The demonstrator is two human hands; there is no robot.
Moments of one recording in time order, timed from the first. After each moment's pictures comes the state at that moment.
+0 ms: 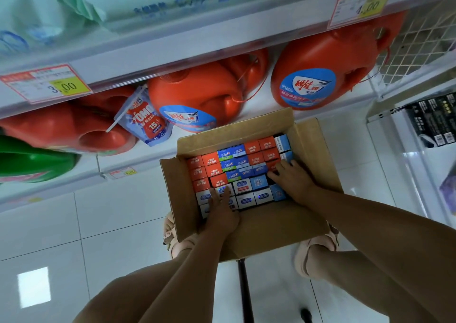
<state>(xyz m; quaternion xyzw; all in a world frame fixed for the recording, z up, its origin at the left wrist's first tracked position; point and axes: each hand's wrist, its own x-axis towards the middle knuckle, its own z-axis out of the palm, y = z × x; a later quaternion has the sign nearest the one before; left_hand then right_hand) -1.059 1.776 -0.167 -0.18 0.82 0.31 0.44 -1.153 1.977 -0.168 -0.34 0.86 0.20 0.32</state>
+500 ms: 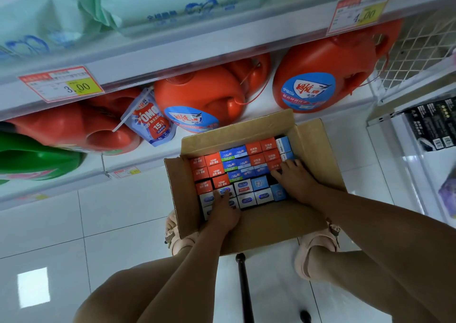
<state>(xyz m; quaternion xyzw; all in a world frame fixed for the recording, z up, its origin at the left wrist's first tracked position) -1.065 1.776 -0.157 -0.22 0.80 0.34 0.45 -1.156 1.980 -0.158 -0.34 0.87 0.18 0.32</state>
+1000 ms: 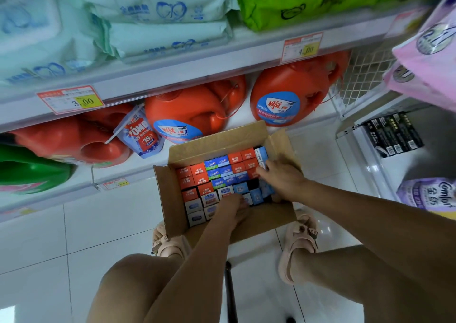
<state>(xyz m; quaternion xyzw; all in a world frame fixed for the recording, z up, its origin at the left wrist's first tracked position) -1.096 1.835 -0.099 -0.53 0.46 0.62 0.36 -1.158 1.983 -0.064 -0.30 0.90 0.06 0.32</state>
